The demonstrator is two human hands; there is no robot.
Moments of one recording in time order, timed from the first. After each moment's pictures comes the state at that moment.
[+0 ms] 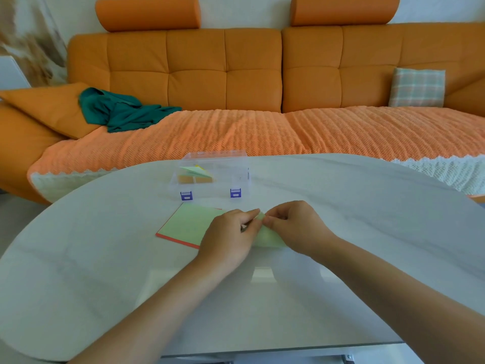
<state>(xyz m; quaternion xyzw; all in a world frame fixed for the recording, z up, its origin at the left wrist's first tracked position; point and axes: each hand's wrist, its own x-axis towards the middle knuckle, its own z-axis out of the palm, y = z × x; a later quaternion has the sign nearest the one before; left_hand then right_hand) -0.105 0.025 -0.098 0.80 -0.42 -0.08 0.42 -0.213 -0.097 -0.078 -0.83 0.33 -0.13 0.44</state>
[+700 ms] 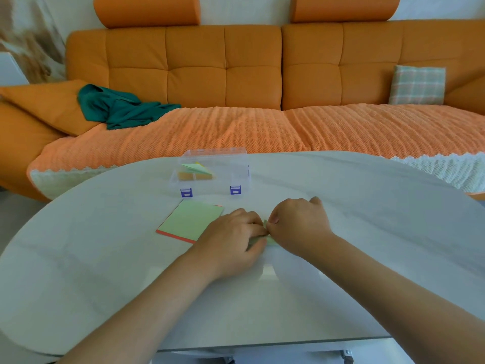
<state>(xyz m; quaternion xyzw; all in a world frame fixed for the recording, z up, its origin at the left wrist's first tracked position) -0.097 0.036 -0.098 0.75 -0.63 -0.01 0.18 -0.206 -0.096 -0.081 -0.95 0.32 -0.07 0.02</state>
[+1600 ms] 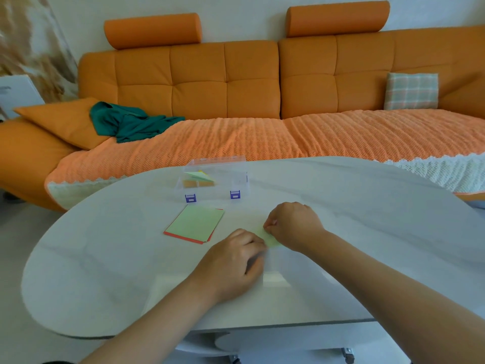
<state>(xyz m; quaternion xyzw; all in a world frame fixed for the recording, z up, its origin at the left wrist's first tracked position) -0.128 0.066 -0.118 0.72 -0.65 0.04 0.25 -0.219 -0.098 -0.076 -0.94 0.30 -0.05 0.14</state>
